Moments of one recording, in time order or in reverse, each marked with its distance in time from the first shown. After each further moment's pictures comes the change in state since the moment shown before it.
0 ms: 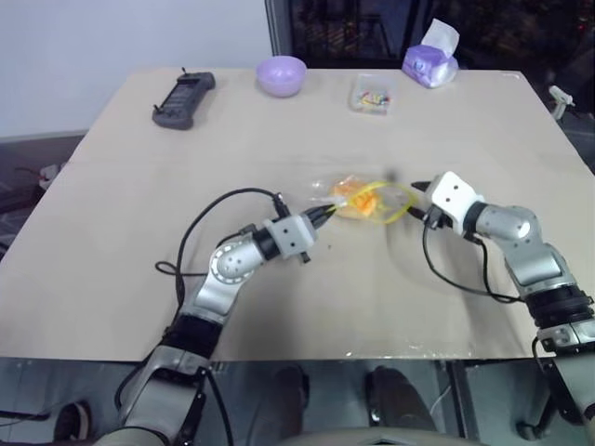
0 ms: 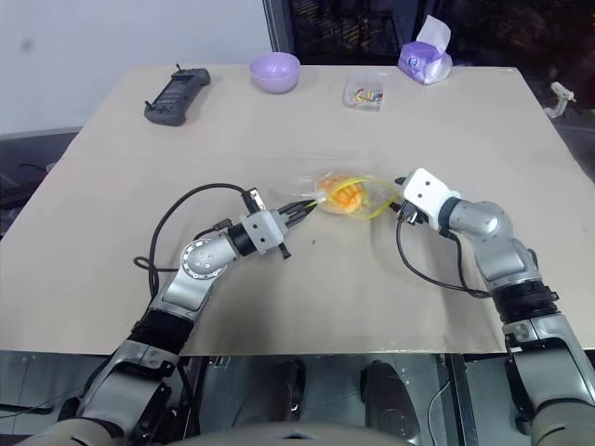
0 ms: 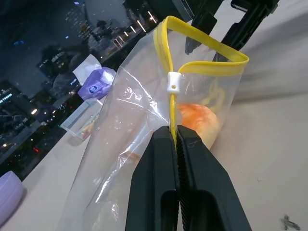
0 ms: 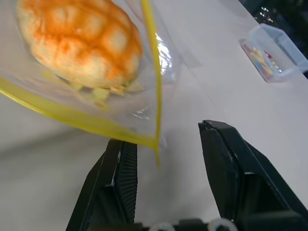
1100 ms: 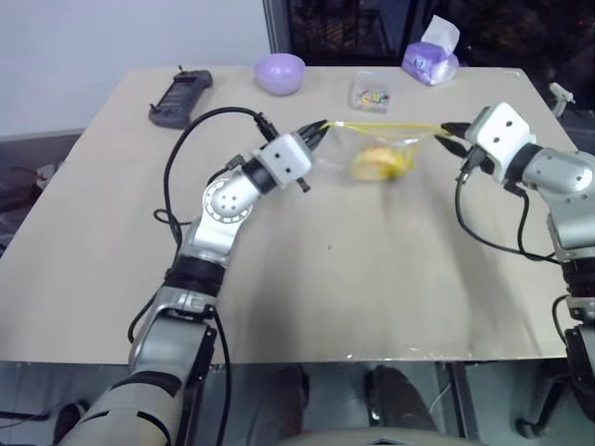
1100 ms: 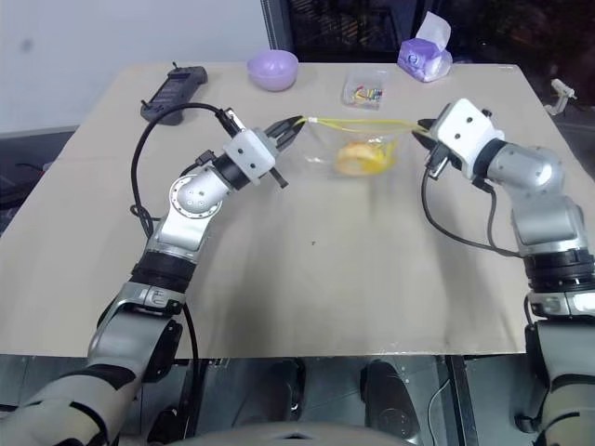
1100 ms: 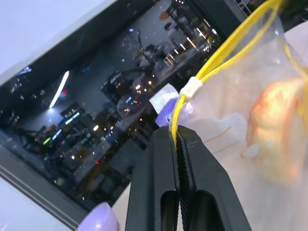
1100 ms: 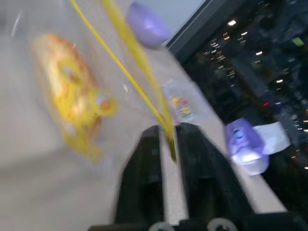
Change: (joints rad) left arm -0.327 -0.007 0.078 0.144 0.016 0.016 0.111; right arm -0.123 -0.146 -0.112 -0.129 0.033 0.104 0.079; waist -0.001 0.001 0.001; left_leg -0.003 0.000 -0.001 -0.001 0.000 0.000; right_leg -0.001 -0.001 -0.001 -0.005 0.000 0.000
